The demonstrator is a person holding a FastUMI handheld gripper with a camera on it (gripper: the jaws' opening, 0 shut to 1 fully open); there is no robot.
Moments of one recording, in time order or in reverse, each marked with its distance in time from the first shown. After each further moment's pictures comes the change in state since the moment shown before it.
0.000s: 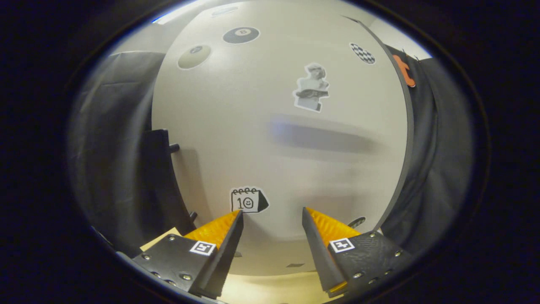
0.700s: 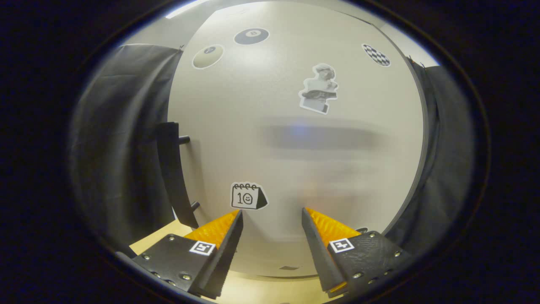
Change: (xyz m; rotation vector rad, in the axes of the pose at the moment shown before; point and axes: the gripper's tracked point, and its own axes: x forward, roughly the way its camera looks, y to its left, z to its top) arm -0.006 0.002 0.000 -0.049 -0.001 -0.015
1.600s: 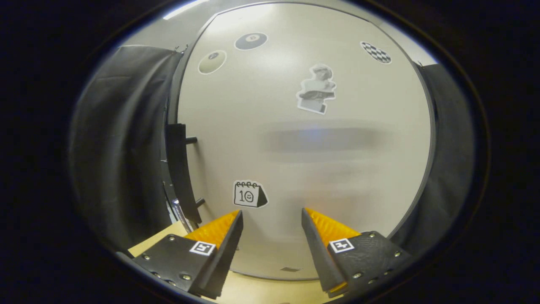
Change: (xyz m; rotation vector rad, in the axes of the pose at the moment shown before) arm -0.006 0.000 -0.001 -0.007 -0.013 -0.004
